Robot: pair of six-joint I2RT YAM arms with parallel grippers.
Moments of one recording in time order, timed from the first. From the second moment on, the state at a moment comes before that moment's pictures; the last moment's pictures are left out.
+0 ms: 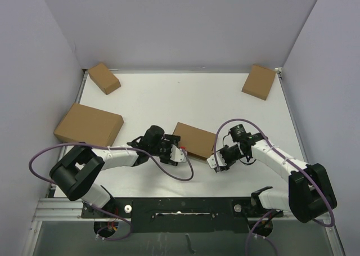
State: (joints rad) left arm -0.76 1.53 0.61 0.22 0.40 0.96; right arm 0.38 1.25 0.64 -0.72 -0.69 -1.72
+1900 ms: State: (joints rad) left arm -0.74 1.56 0.60 0.28 0.37 0.95; right arm 0.45 1.31 0.64 -0.65 -0.68 -1.68
